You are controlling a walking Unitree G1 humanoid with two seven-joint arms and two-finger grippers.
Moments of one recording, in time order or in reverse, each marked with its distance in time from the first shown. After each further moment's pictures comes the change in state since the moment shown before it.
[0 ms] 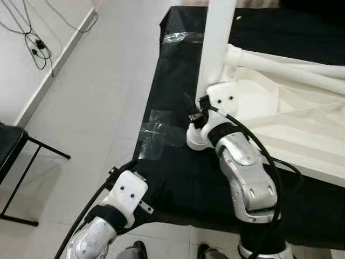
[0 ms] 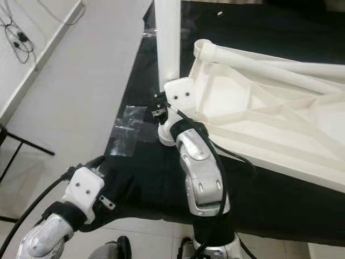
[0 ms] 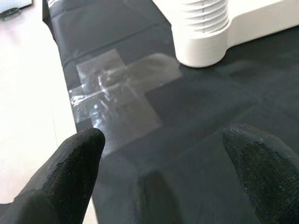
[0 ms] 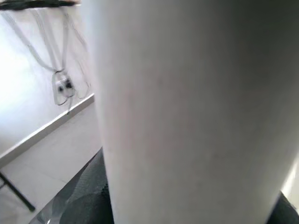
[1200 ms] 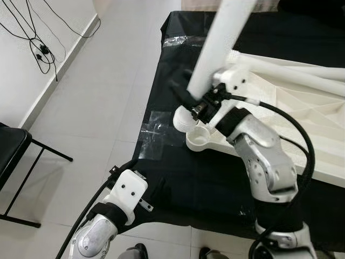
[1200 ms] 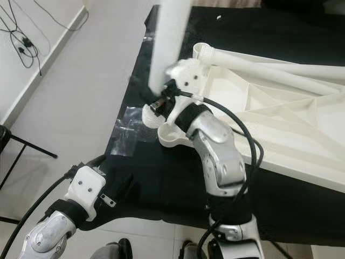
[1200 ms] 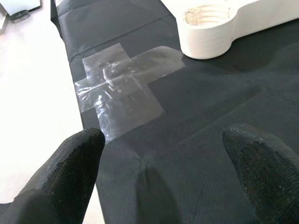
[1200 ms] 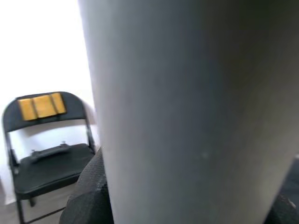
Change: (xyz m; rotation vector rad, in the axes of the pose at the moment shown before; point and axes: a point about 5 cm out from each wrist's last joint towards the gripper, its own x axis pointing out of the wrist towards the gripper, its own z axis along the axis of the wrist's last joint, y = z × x) left arm 0.006 0.002 -0.007 0.007 0.002 0.003; right arm 0.007 -0.005 0.046 -0.007 -0.286 0.593
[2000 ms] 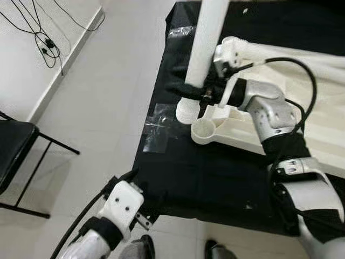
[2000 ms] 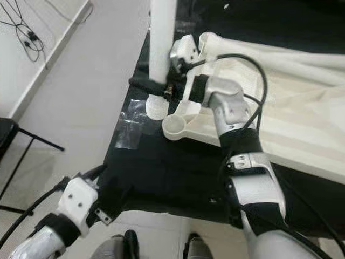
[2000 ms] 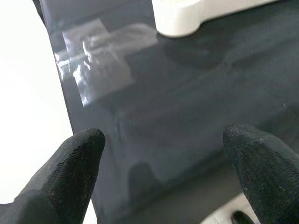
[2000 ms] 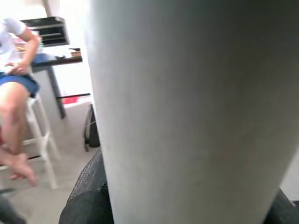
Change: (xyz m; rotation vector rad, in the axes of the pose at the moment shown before) left arm -0.031 -0.009 0.010 -0.066 0.015 -0.083; right arm 0.012 -0.075 -0.007 0.094 0.076 0.454
